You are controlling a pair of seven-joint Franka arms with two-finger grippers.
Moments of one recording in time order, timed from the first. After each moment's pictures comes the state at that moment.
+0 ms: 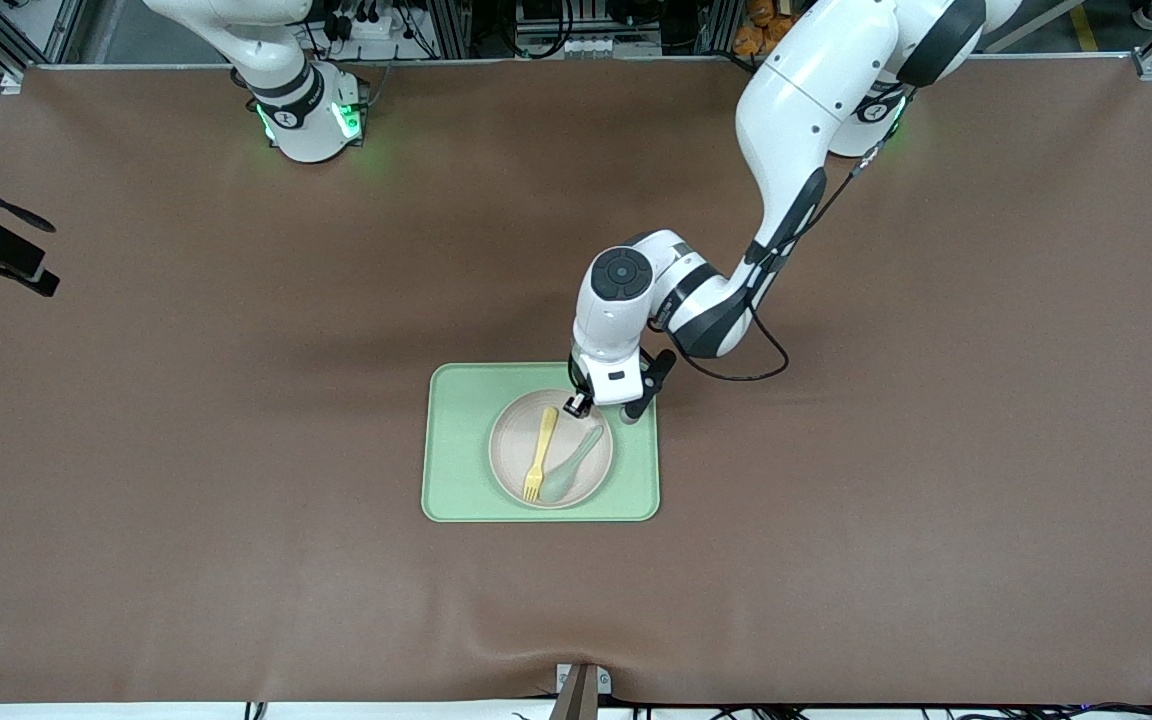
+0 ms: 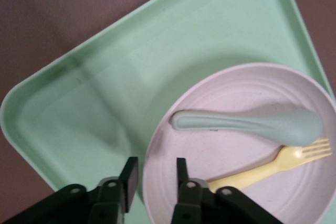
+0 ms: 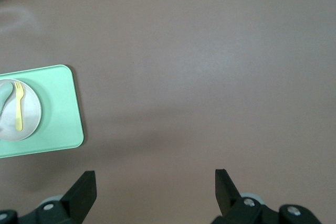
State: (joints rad) left arm -0.60 0.82 -0.18 -1.47 0.23 2.47 -1.88; right arm -0.08 0.05 0.02 -1.45 0.04 1.55 0.08
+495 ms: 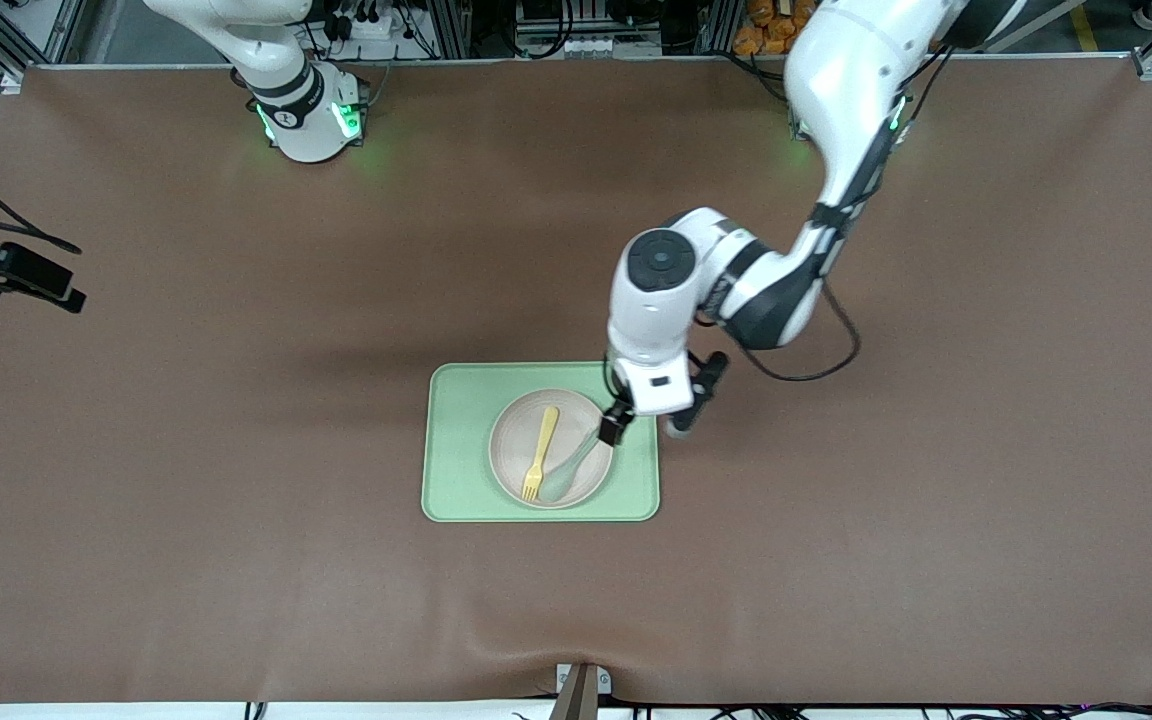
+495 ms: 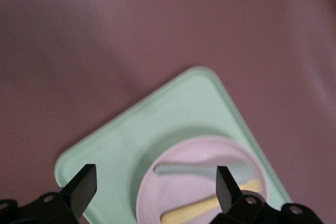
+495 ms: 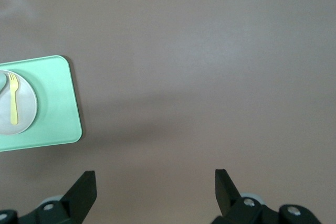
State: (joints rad) left arm -0.50 0.63 -0.16 -1.44 0.24 2.24 -1.74; right arm -0.08 0.11 0.03 -1.45 0.04 1.55 0.08
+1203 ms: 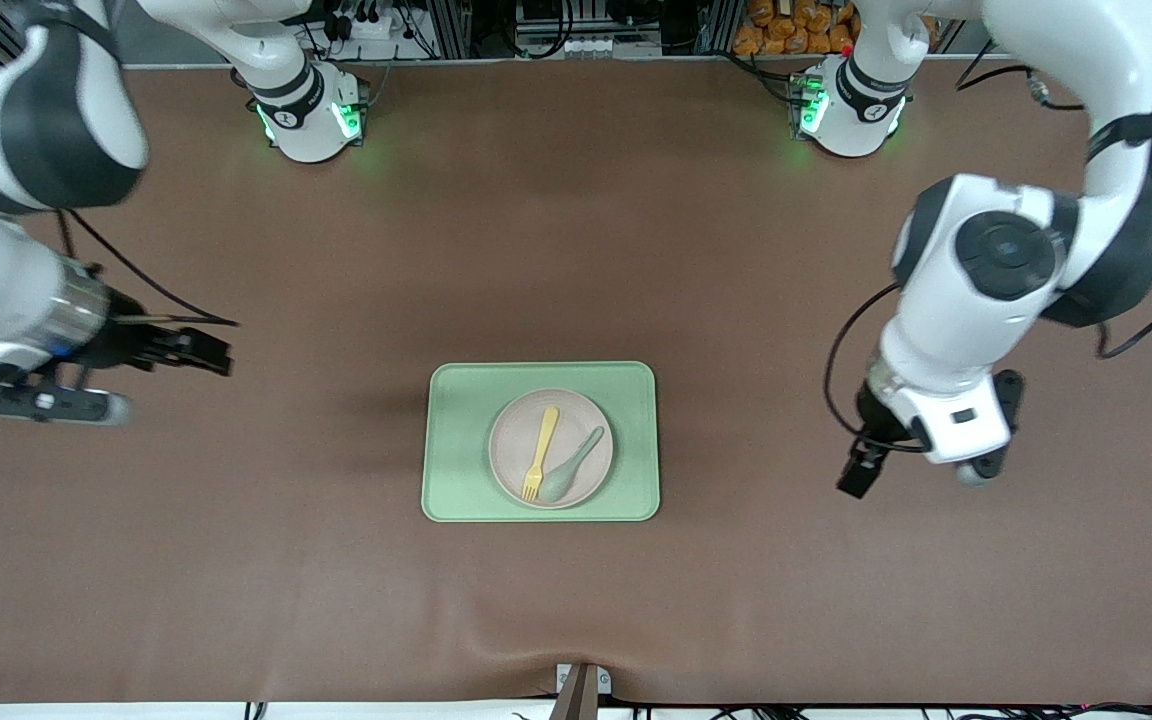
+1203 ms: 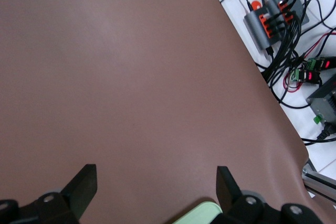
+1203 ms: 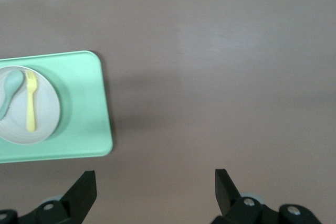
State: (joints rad) left arm -0.16 0.38 -0.17 -1.44 0.20 2.01 -1.38; right arm 0.14 0.30 0.05 -1.45 0.04 1.72 0.26
